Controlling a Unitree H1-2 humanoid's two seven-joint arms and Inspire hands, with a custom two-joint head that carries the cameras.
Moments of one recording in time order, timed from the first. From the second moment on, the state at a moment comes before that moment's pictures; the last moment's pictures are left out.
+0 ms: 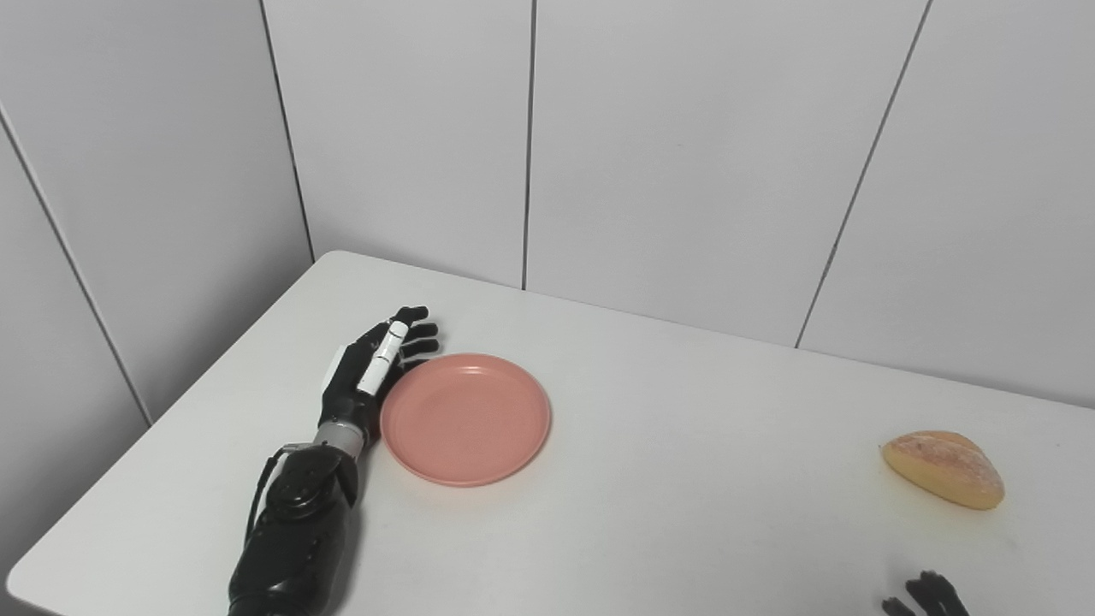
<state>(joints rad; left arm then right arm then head) -0.51 0.30 0.24 0.56 -0.26 -0.06 -0.08 0.17 -0.01 -0.03 -0.26 0.24 0.05 0.06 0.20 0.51</state>
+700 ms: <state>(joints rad) -0.47 0.22 0.21 0.47 -0.17 -0.04 0.03 0.19 0.01 0.00 -0.29 0.22 0.07 0.04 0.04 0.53</state>
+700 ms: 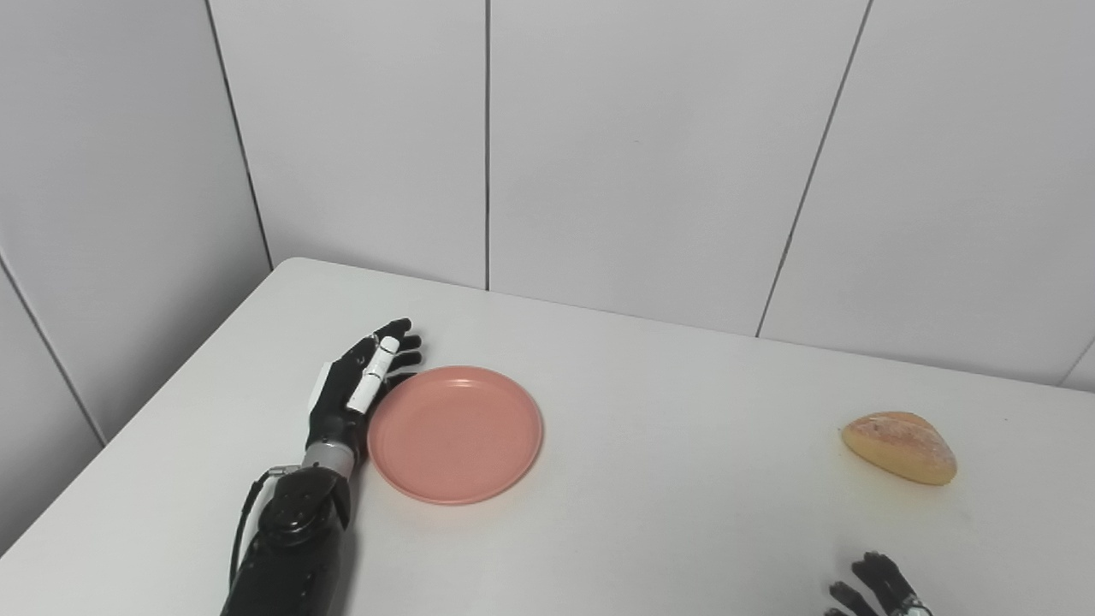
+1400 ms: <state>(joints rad) -0.43 0.14 0.19 0.39 -0.16 -0.04 0.07 0.19 0.05 0.06 -0.32 0.17 0.12 0.01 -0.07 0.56</state>
